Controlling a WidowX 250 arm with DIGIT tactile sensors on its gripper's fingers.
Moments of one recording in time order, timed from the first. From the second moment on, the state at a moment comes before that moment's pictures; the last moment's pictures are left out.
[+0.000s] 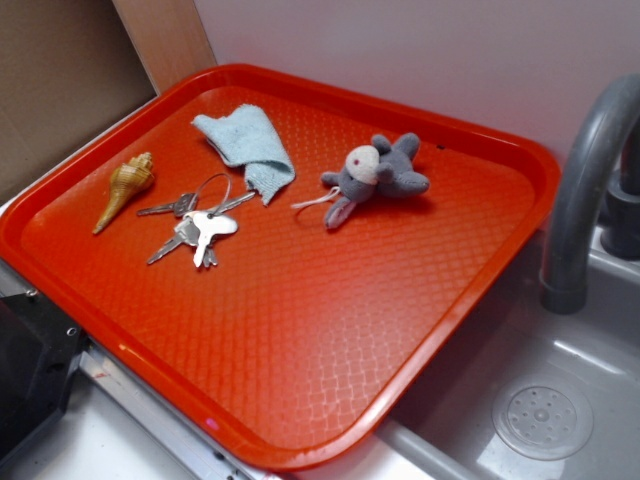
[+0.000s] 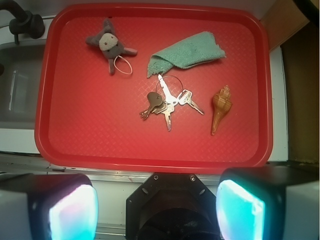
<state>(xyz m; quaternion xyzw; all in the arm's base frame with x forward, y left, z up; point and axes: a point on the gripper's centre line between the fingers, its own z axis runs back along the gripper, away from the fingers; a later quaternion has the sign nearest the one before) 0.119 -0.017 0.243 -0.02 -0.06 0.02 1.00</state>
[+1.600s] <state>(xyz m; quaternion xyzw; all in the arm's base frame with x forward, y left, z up) 0.290 -0.073 0.094 -0.04 -0.08 -0.20 0.97</state>
